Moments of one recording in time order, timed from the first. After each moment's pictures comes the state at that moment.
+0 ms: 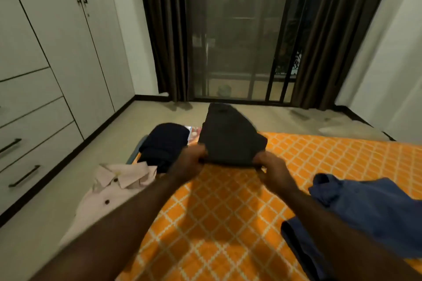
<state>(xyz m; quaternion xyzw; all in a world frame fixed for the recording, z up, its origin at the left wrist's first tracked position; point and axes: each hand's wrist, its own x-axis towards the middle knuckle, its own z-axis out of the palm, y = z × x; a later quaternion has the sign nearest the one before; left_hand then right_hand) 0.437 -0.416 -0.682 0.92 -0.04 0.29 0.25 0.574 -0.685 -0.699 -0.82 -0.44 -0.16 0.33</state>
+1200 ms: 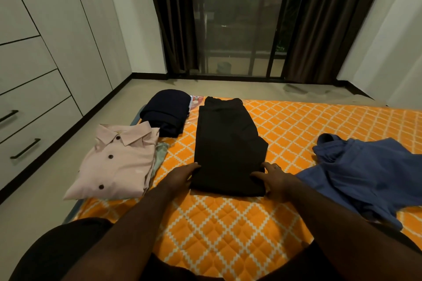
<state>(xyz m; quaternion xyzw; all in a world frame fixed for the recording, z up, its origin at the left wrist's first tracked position) 0.353 -0.427 -0.867 0.91 0.14 0.05 0.39 0.525 -0.722 -0.822 -0.89 -0.42 0.15 -0.12</state>
